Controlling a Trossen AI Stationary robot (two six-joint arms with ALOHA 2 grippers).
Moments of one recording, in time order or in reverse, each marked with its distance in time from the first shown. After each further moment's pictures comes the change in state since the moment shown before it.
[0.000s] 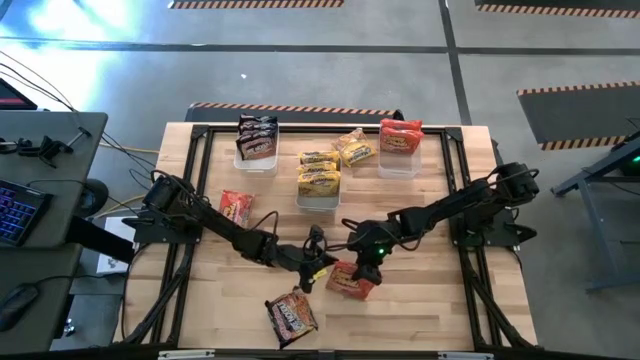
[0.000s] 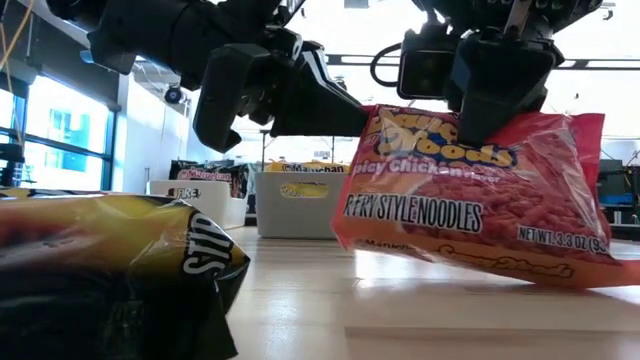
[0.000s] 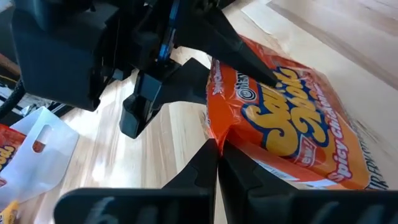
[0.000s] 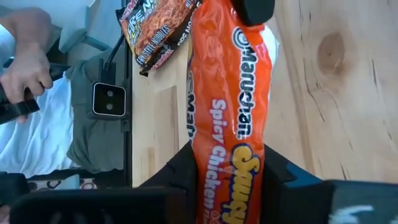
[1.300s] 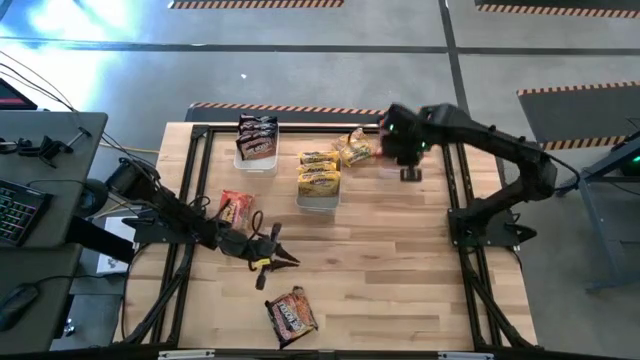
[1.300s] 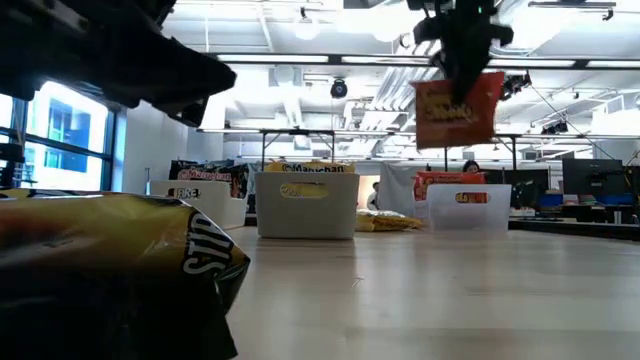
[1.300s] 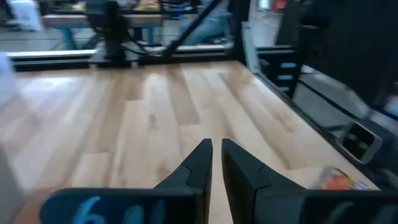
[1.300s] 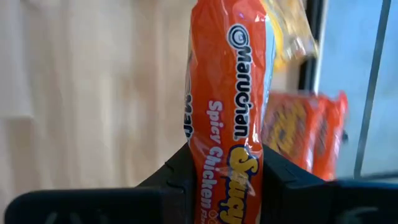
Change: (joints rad) left arm -0.077 -0.325 -0.532 0.437 0.140 -0.463; right arm -0.660 -0.192 0.684 -1.384 0.549 -1.133
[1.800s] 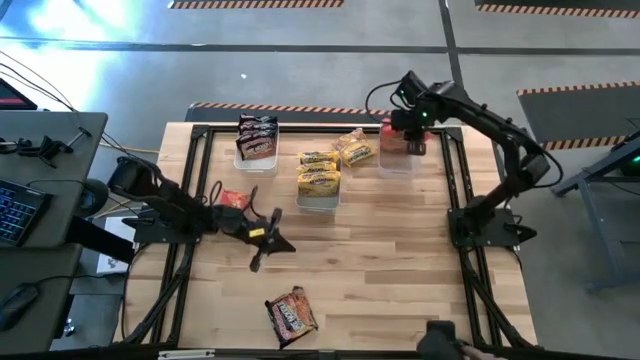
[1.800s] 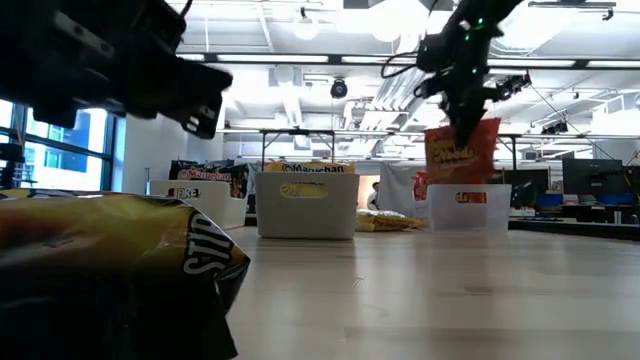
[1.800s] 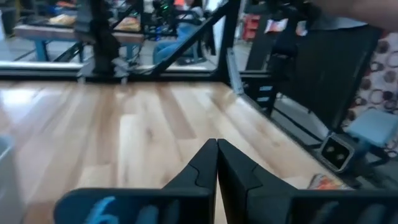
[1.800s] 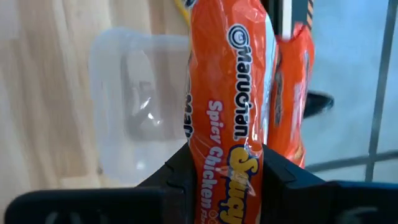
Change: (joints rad) left arm 0.216 0.000 -0.125 0.241 0.334 -0.027; right arm -0.410 0.103 -0.080 0.166 -0.095 -0.312
